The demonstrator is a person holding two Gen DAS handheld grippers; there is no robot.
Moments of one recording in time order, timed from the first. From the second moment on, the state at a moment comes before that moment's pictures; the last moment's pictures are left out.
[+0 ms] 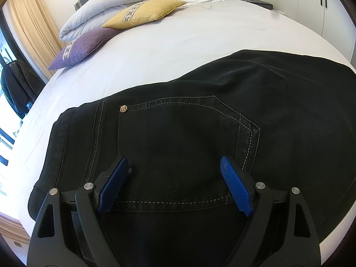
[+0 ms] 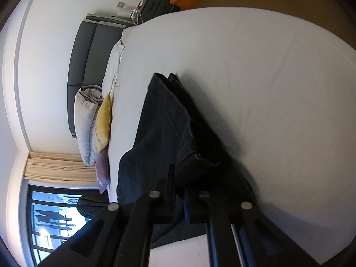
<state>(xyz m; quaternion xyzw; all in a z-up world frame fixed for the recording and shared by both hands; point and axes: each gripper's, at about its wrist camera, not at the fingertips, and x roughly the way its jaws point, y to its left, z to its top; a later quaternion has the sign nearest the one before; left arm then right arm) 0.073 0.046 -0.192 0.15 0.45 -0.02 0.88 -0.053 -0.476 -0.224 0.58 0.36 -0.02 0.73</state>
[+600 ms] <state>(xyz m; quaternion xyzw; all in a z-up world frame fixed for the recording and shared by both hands) 0.078 0.052 -0.194 0.13 0.45 -0.02 0.88 0.010 -0.480 -0.120 0.47 0.31 0.03 0.83</state>
